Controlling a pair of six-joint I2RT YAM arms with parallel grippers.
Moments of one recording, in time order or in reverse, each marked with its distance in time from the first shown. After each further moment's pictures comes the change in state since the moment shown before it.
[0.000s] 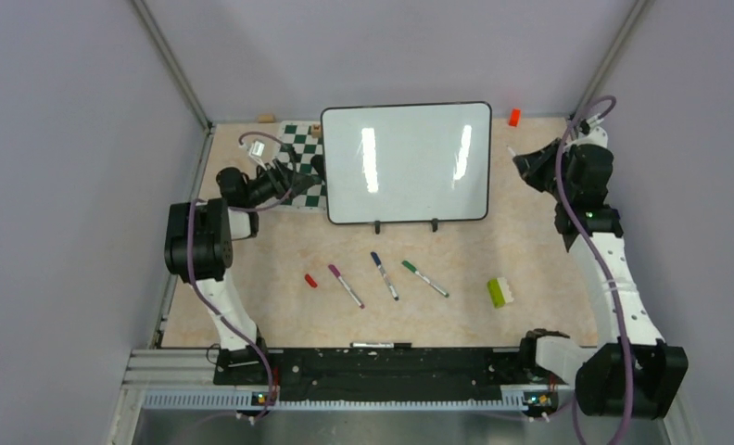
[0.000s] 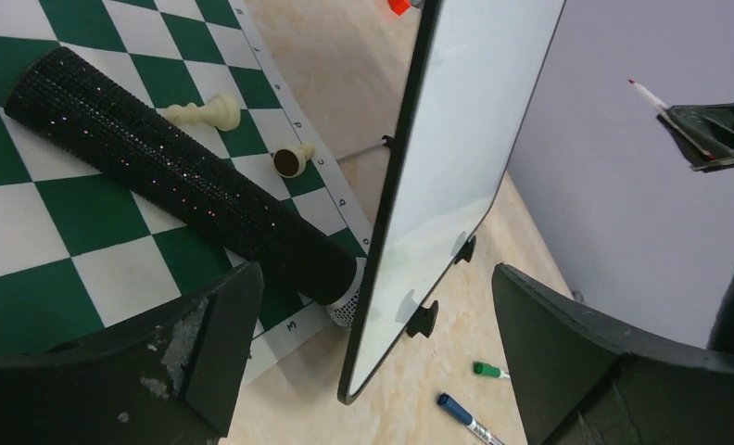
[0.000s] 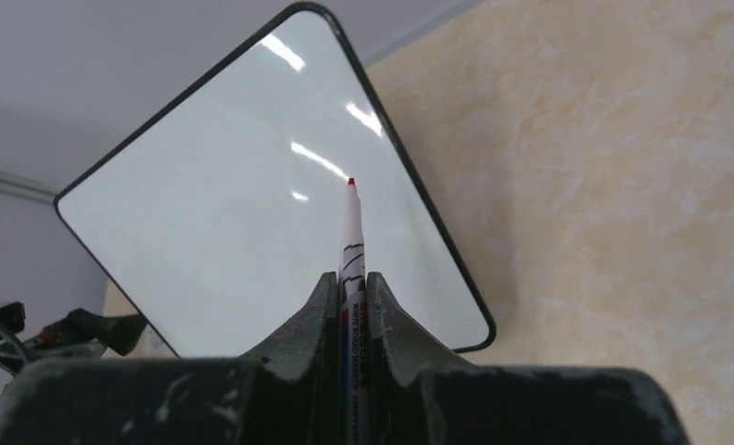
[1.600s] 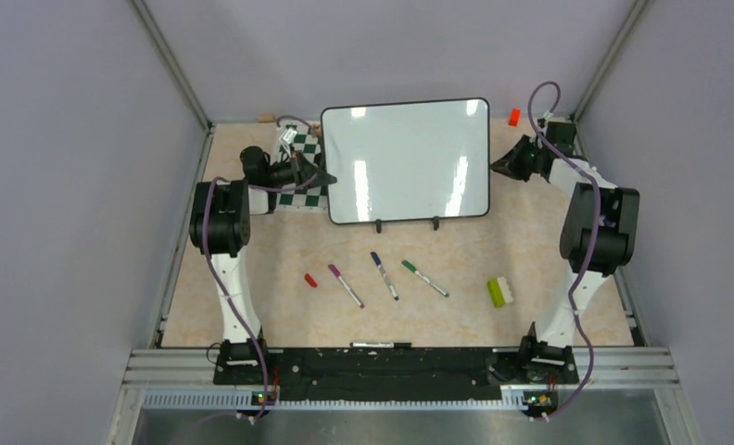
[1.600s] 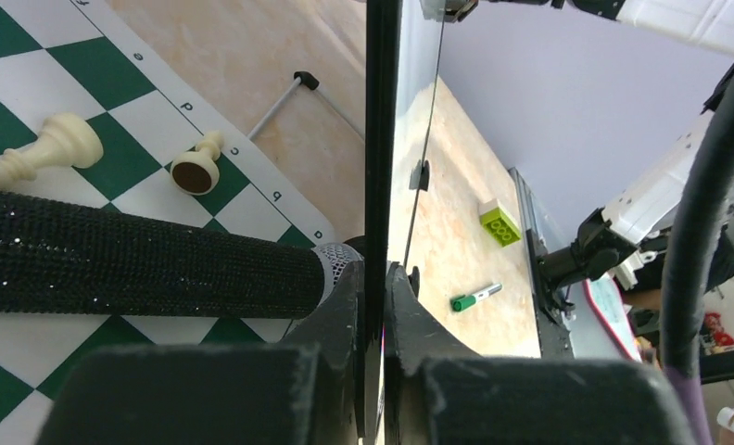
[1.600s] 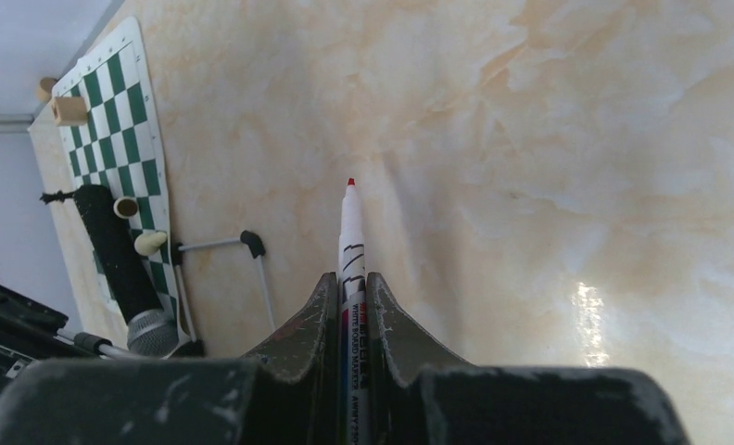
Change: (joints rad) left arm -0.098 0.349 0.383 0.018 0.335 -0.066; right arm -0.117 0.906 0.429 -0.001 -0.313 -0.048
